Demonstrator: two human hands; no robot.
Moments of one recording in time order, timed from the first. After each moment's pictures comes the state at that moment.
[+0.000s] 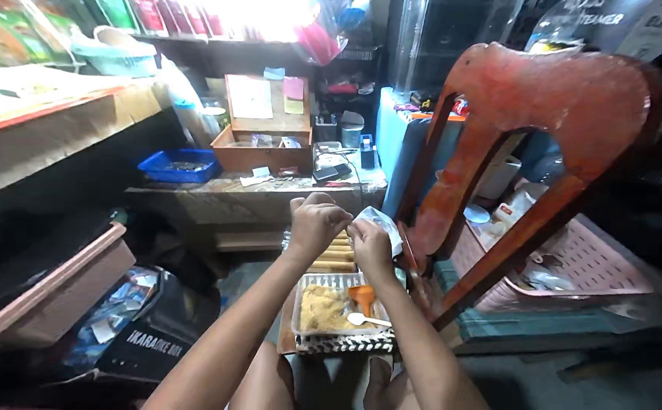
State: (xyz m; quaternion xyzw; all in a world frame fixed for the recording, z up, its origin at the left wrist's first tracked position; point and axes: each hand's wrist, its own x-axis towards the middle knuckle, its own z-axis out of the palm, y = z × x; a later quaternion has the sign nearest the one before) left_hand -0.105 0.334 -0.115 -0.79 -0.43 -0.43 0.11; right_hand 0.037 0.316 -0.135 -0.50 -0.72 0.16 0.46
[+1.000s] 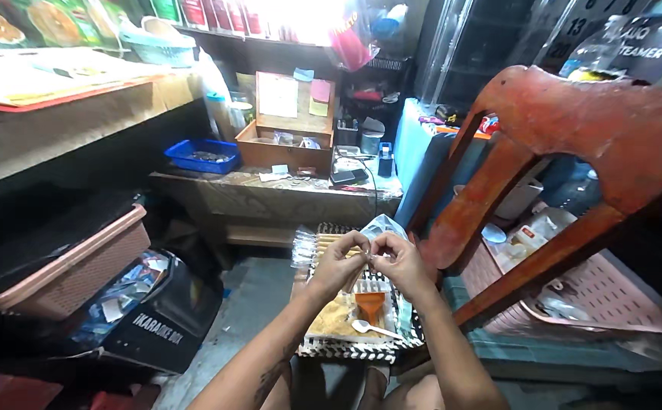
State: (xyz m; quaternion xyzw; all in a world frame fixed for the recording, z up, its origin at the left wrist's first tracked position) left_hand -0.086 0.282 -0.141 -0.60 -0.34 -0.58 -0.42; right_hand 0.071 0.296 -0.119 -0.36 -0.71 0.39 0.46
